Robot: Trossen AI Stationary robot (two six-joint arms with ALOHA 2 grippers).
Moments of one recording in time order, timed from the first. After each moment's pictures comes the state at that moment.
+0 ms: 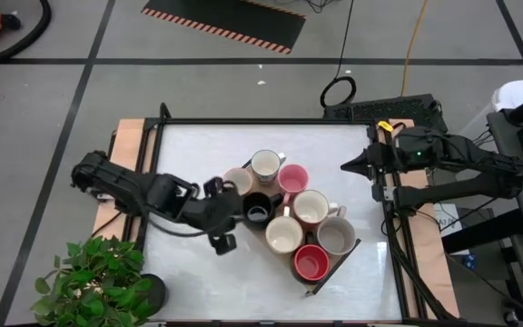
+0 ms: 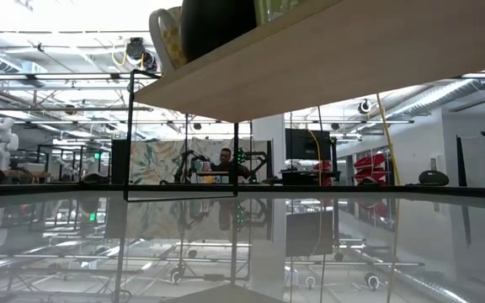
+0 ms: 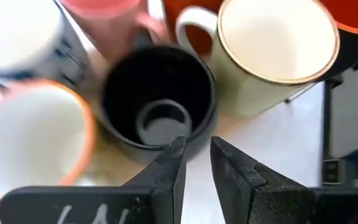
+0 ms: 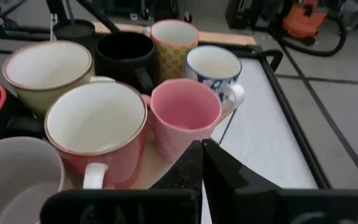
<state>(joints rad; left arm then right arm) -0.40 1.62 1.79 -1.11 -0.34 -0.56 -0.06 0.78 1.13 -0.82 0.00 -0.10</state>
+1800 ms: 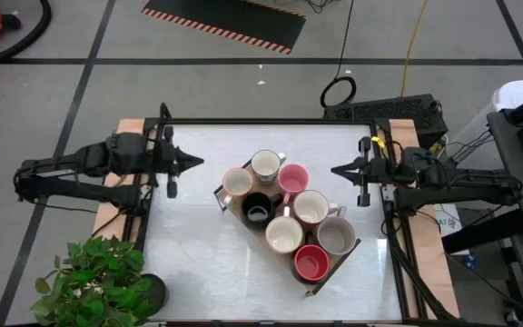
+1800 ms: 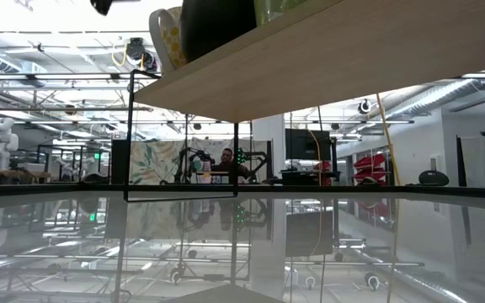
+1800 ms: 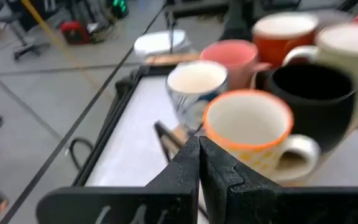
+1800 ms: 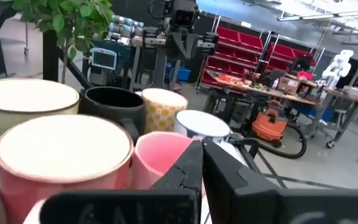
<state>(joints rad) 0.09 0.73 0.92 -0.50 -0.09 0.14 -0.06 0.53 0.54 -0.02 0.00 -0.23</state>
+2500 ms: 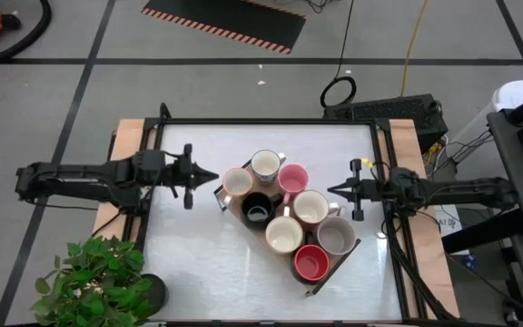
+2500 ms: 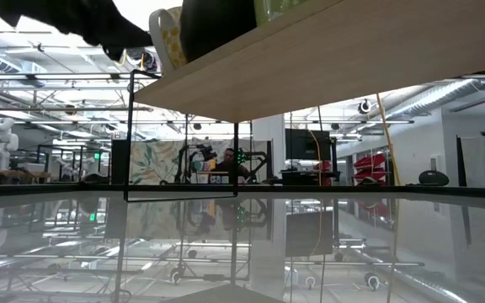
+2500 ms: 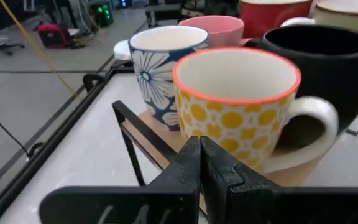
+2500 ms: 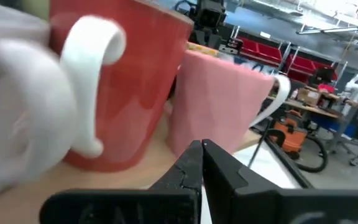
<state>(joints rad) 0.09 0.74 0.55 -0.06 0.00 0.07 -0.06 0.38 0.07 0.33 -0.09 -0.26</state>
